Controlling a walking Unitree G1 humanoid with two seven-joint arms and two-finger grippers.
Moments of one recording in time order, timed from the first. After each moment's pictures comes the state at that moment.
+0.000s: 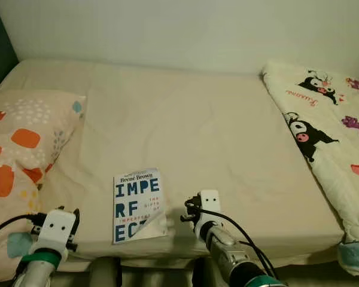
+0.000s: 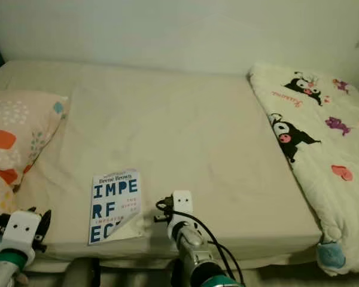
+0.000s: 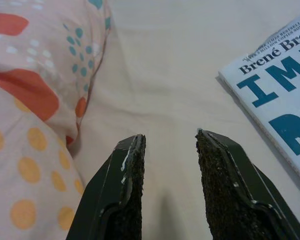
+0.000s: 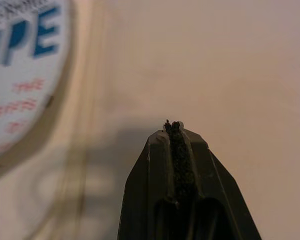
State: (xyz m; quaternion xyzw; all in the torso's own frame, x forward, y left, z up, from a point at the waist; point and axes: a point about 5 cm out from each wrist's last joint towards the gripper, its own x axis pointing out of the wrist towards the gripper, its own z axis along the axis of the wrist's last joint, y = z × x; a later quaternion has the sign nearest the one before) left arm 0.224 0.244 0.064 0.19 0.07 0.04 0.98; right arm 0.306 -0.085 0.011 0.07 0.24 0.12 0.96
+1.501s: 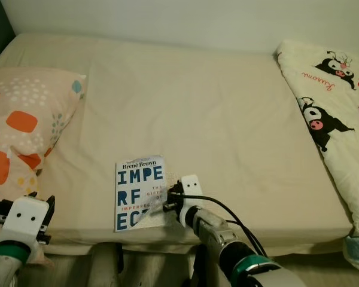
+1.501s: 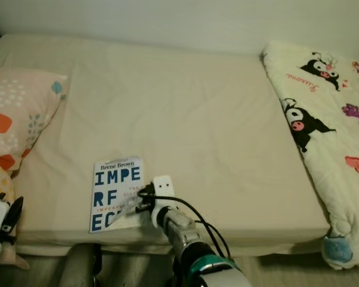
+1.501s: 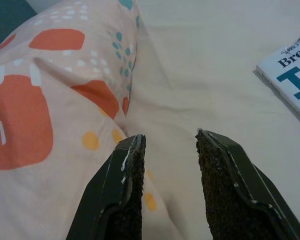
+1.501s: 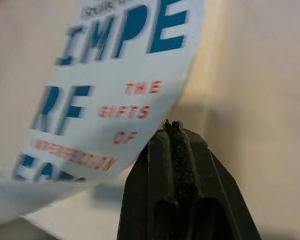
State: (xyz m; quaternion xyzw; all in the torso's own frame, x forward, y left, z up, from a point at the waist) left arm 0.206 0.267 0.129 0.24 0.04 0.06 0.97; right arm 0.324 -0.038 0.047 0.09 0.21 0.29 0.93
